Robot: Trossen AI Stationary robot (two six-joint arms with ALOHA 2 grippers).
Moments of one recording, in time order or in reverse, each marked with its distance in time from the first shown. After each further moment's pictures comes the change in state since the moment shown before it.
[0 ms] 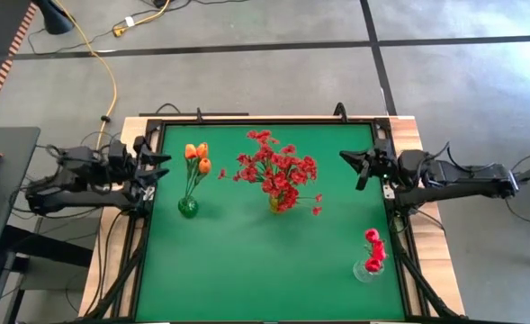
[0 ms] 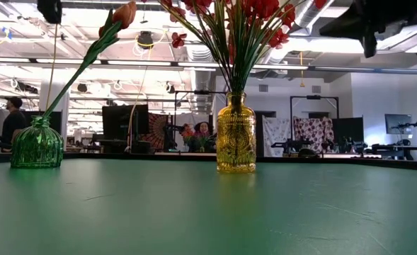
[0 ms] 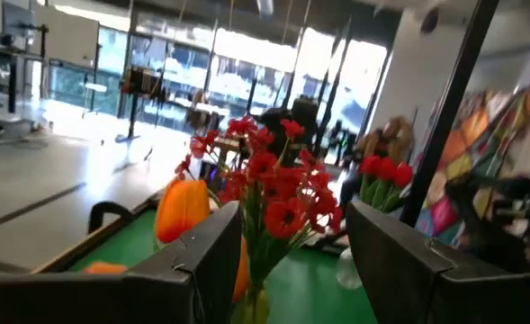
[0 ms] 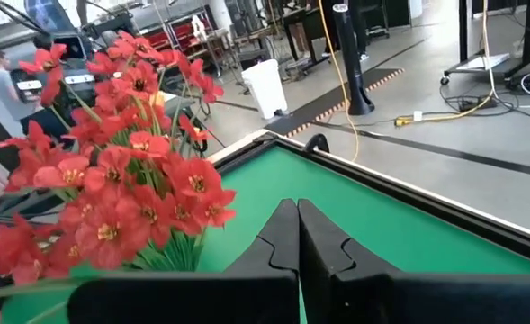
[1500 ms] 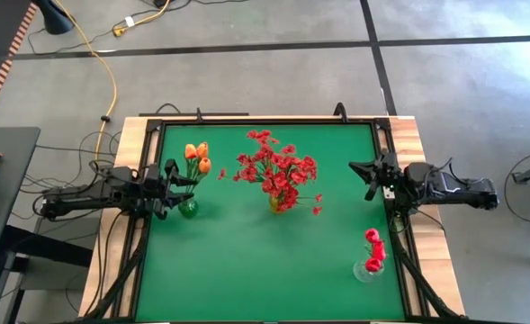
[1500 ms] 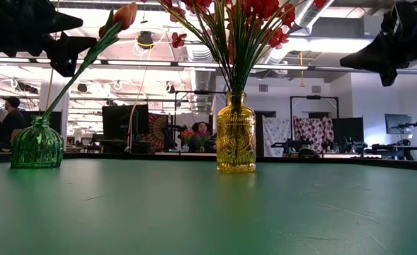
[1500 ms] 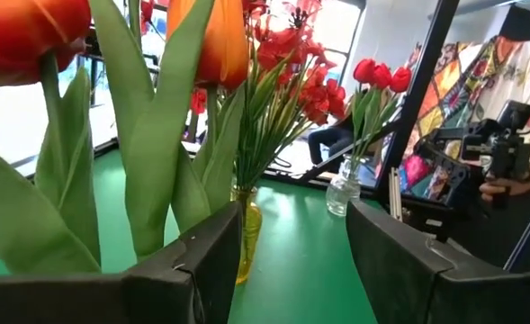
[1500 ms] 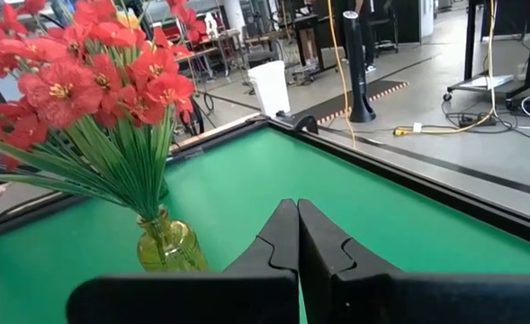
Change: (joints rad) left arm 0.000 -0.185 -0.505 0.256 0.119 0.004; right arm -0.002 -0.440 -0.283 -0.131 -0.026 -0.109
